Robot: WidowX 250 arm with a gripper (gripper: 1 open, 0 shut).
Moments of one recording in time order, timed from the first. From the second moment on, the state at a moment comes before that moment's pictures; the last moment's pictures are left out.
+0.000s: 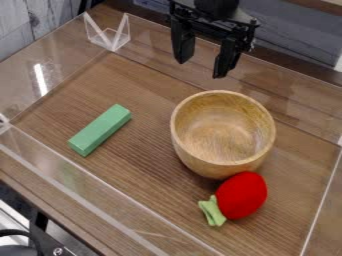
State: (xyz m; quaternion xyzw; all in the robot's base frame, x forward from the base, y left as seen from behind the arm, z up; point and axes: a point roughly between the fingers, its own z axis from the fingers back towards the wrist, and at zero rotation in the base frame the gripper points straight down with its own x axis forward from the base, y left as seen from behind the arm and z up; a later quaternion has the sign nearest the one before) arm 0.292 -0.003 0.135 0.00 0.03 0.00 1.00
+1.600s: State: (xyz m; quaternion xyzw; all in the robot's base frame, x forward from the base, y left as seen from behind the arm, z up) arm 0.212 -0.098 0.061 -0.01 0.00 -0.31 0.95
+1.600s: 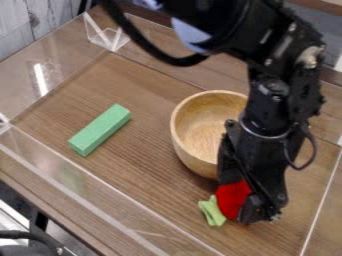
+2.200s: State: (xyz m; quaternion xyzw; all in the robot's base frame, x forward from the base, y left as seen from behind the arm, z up) arm 0.230 -0.082 0.030 -0.02 -0.06 -0.27 0.96
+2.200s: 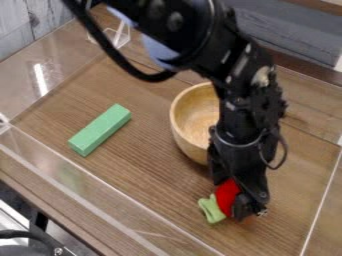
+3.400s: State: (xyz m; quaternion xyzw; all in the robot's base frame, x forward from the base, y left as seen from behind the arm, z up) arm 0.212 -0.082 0.018 -0.02 -0.03 -0.24 0.97
